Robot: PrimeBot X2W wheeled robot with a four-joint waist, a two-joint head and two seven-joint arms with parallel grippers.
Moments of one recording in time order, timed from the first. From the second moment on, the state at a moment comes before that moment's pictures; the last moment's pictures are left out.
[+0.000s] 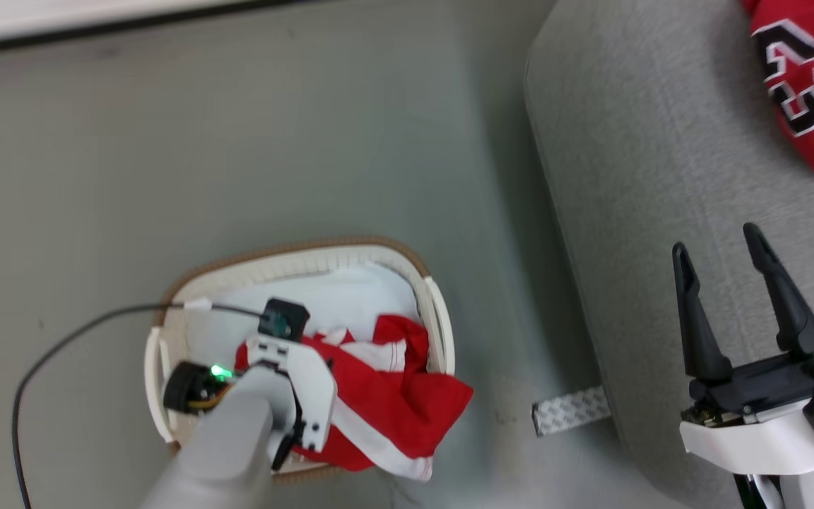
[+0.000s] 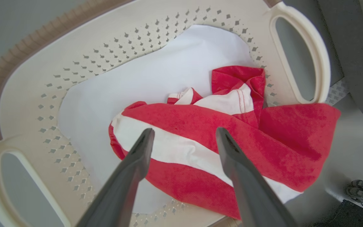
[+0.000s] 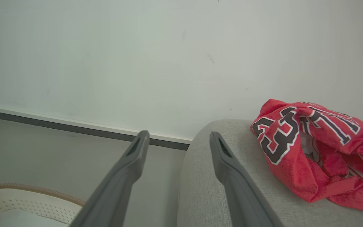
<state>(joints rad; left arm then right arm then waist) -0.72 0.05 -0.43 1.08 -0.17 -0.01 0.14 -0.22 -0.10 0.09 -0.07 0.09 0.13 -0.26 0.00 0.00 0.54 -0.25</state>
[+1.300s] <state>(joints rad) -0.89 0.09 -0.49 1.27 -0.18 -0.05 0.00 -0.30 -0.07 0.06 -0.12 0.11 0.13 -0.26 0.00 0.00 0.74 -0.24</state>
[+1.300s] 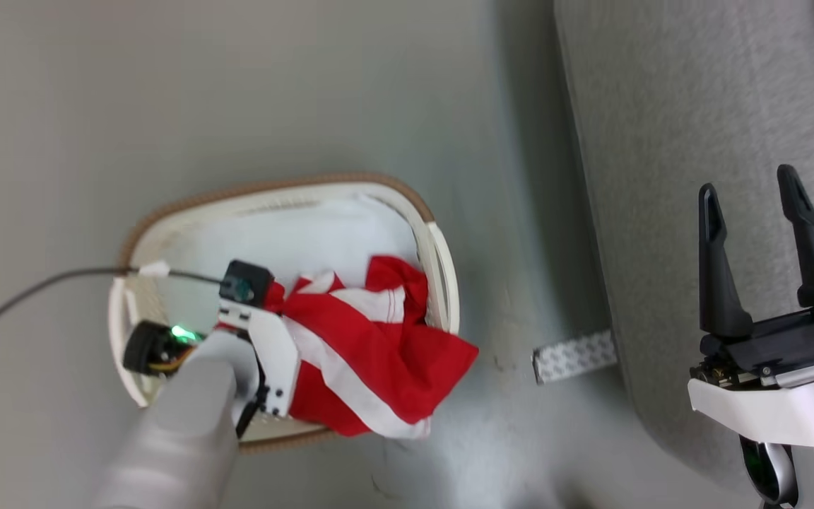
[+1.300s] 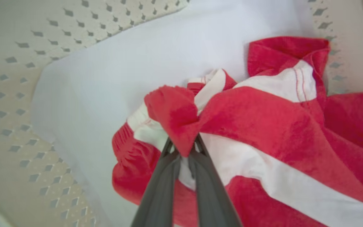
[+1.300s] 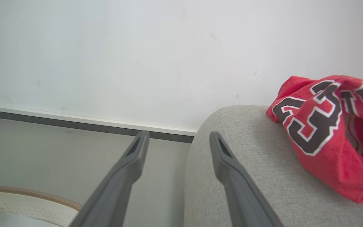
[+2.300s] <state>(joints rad) -0.63 0.05 -0.43 0.95 -0.40 -0.07 -0.23 -0.06 -0.10 0.08 0.08 0.12 0.13 -0.26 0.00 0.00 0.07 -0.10</state>
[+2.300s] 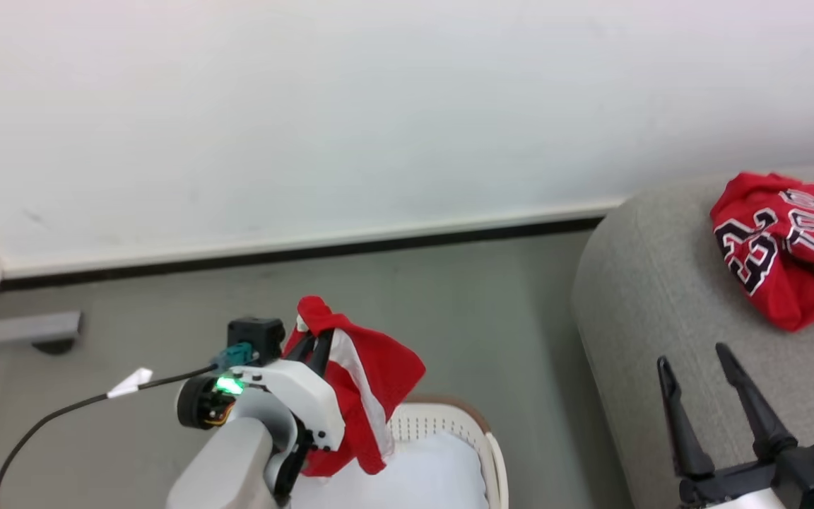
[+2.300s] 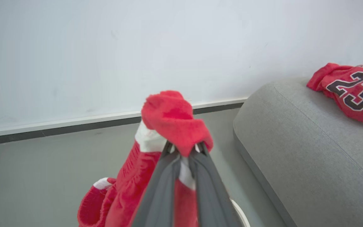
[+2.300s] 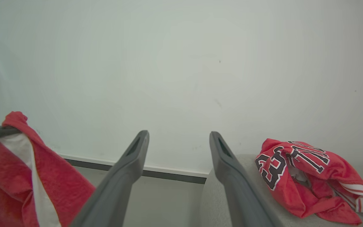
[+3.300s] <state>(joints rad) -0.38 0.23 -0.40 0.10 -0.43 0.10 0.09 -0.06 -0.13 0.34 0.08 0.17 0.13 -0.26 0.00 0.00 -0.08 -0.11</state>
